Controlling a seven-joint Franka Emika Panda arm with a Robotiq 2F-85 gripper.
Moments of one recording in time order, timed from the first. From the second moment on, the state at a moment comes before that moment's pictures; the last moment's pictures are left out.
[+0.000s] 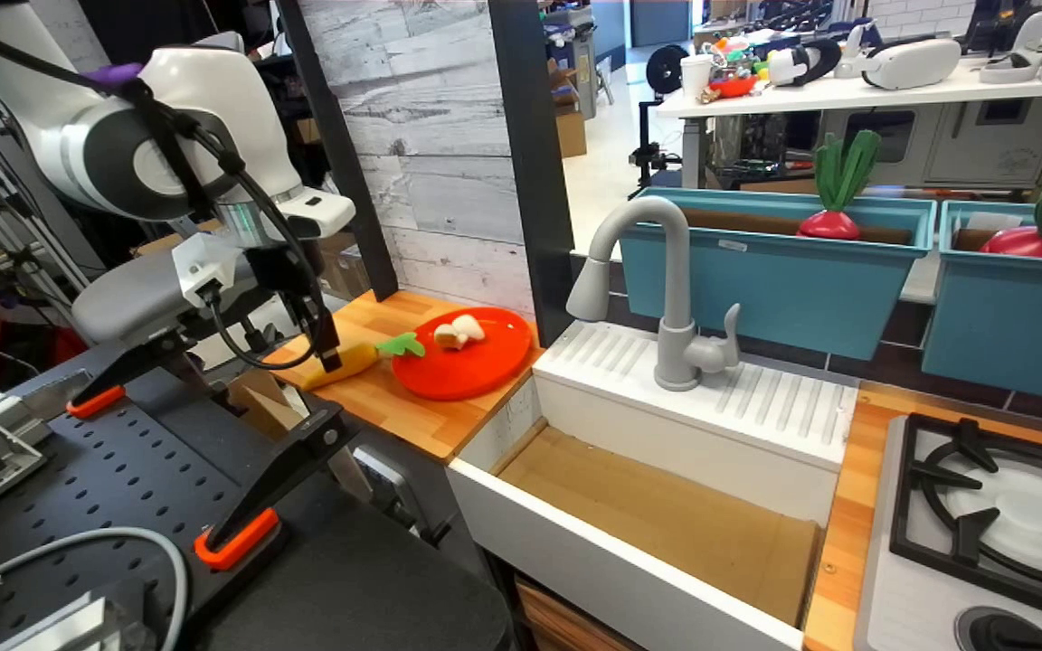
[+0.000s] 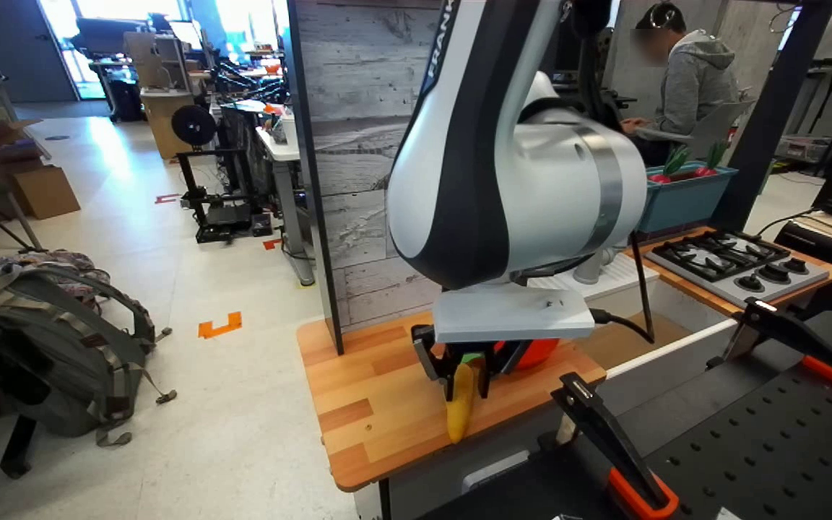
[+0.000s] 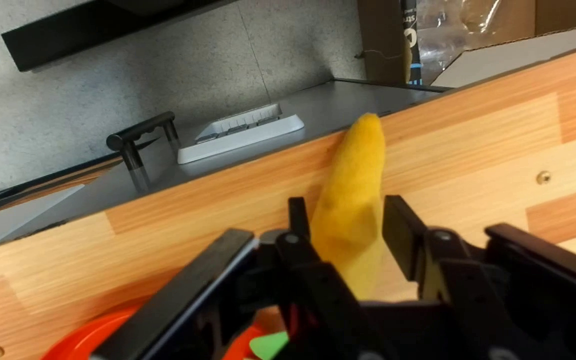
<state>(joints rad) 0.34 0.79 0.00 -2.18 0.27 2.94 0.33</state>
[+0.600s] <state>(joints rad) 0.33 0.74 0.01 -2.16 0.27 2.93 0.35</state>
